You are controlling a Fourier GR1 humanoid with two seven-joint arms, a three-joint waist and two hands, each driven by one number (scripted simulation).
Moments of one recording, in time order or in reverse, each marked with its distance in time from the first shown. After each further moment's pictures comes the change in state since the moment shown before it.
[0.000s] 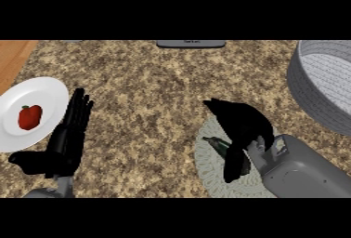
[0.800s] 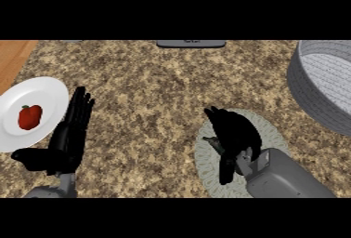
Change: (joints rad) left arm -0.013 -0.042 0.038 0.021 -0.034 -0.037 0.001; right arm 0.142 0.111 -0.008 0.064 0.267 0.003 -0.079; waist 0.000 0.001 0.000
